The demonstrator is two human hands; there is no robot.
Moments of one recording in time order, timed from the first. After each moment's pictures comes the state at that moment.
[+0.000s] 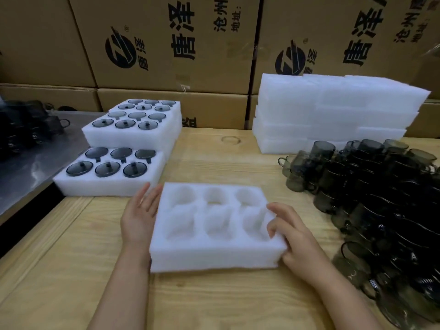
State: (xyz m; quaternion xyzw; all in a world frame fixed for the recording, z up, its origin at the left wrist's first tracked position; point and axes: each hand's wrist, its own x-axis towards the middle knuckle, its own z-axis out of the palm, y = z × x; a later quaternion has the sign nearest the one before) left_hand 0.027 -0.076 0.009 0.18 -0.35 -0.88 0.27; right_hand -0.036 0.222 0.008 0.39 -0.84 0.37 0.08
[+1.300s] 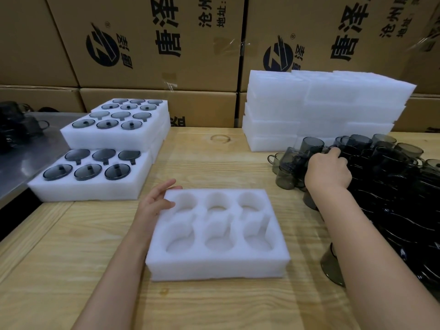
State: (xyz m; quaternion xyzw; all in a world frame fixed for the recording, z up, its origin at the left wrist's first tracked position) left_hand -0.002 -0.055 0.018 0.12 -0.54 -0.82 0.15; right_hand -0.132 0.223 0.105 -0.09 -0.99 0.05 0.11
